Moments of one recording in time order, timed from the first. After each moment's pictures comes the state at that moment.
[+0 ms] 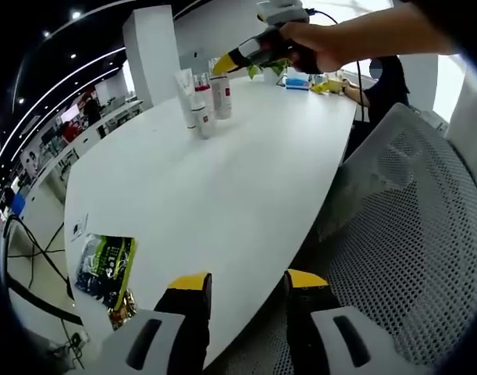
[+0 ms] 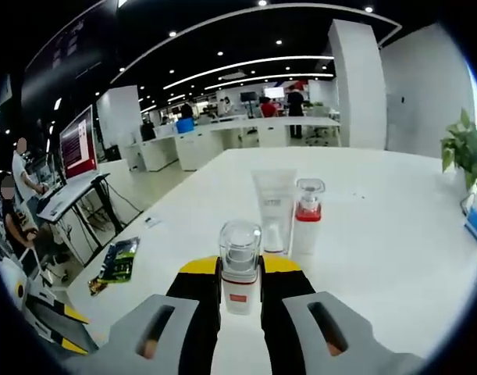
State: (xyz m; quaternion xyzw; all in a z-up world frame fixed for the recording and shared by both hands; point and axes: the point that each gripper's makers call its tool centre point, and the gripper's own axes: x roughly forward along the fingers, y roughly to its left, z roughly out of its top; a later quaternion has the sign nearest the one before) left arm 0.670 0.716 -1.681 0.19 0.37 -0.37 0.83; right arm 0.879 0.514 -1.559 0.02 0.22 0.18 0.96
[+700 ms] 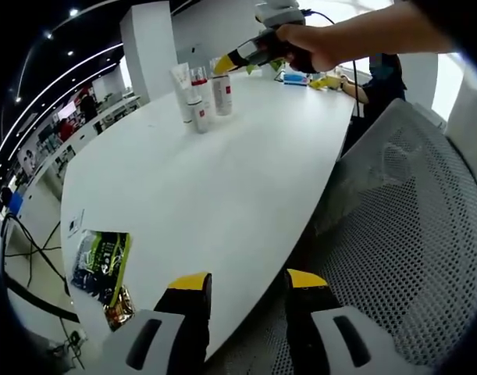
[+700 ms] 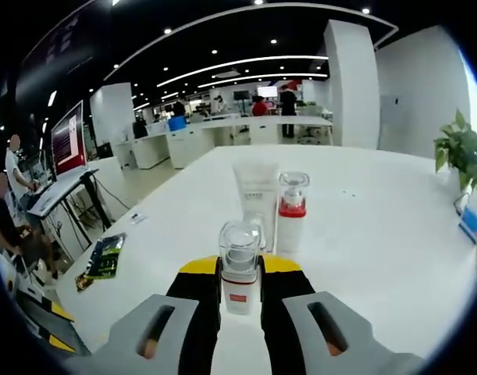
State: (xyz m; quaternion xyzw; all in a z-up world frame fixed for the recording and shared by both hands) left arm 0.665 0.716 -1.687 0.19 0.39 -0.38 0.82; right arm 0.889 0.493 -1.574 0.01 0.23 0.16 0.96
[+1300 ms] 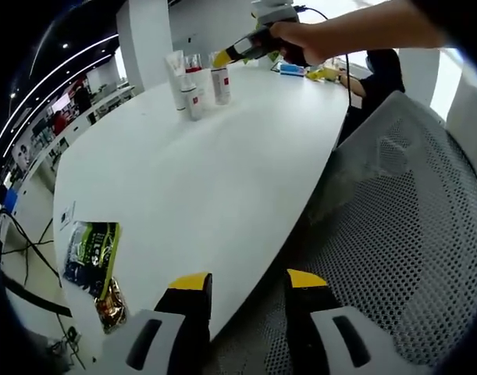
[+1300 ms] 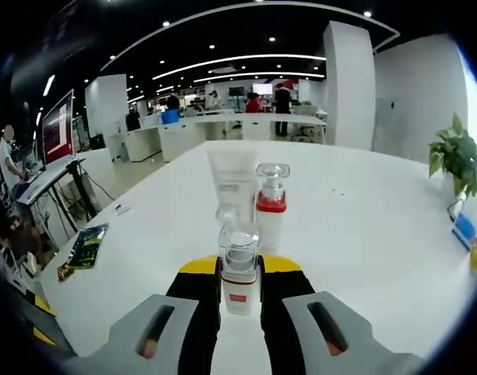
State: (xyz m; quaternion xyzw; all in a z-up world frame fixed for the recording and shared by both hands) left arm 0.657 0.716 -1.700 0.19 0.42 -0.38 0.80; right arm 0.908 0.472 -1.591 -0.02 0.23 0.14 0.96
